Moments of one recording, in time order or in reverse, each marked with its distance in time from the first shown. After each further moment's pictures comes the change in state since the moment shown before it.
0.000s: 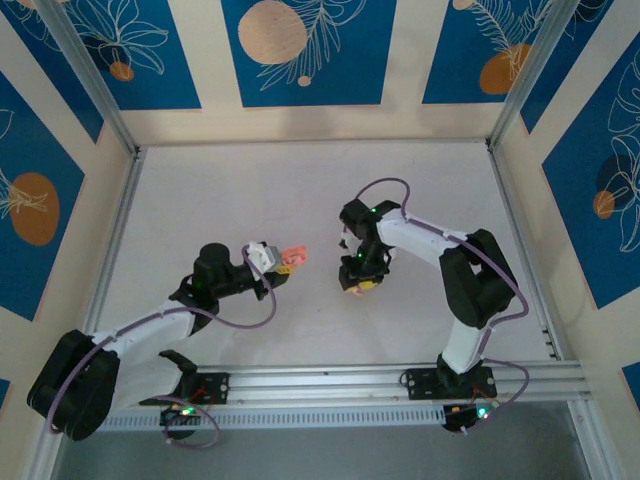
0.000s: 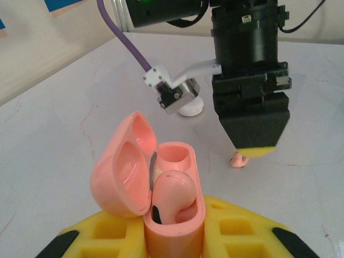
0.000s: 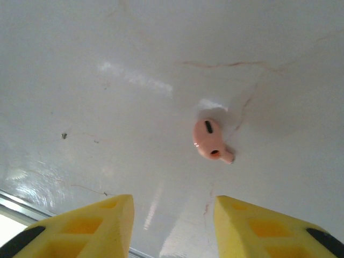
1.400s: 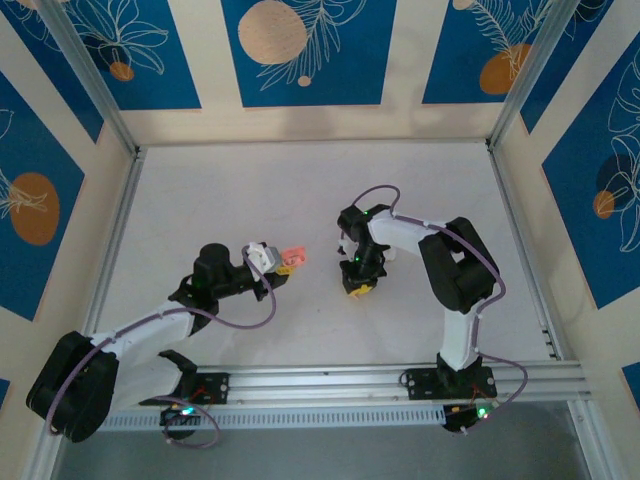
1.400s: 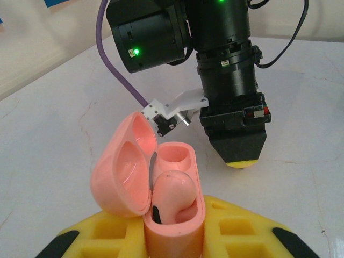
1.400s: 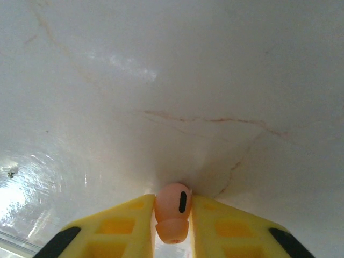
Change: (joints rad) left arm 0.000 -0.009 0.000 -0.023 0.000 0.000; right arm 0.005 0.140 0.002 0.048 0.003 -0.048
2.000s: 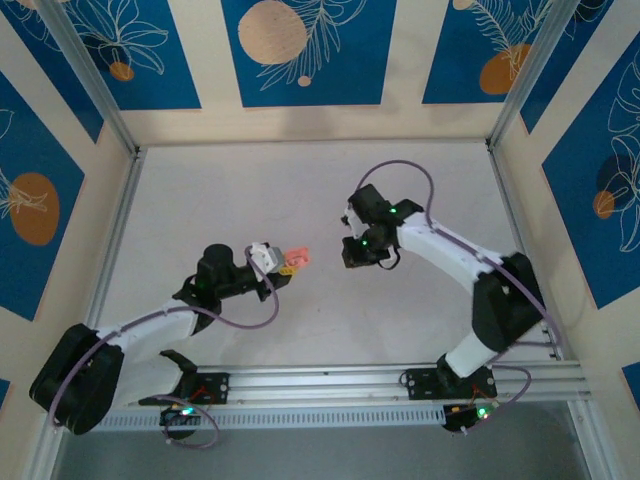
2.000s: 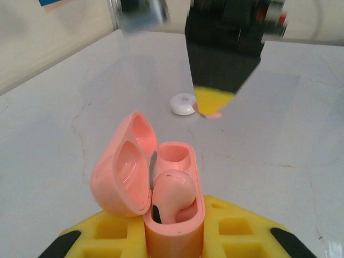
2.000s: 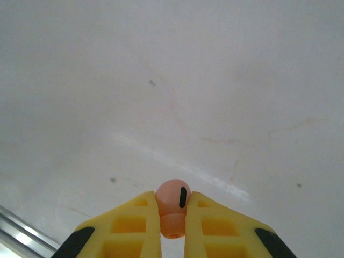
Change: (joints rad) left arm -0.023 0.054 -0.003 0.069 -0.008 -0.034; right arm 0.007 -0.382 -0.045 0.172 0.062 0.080
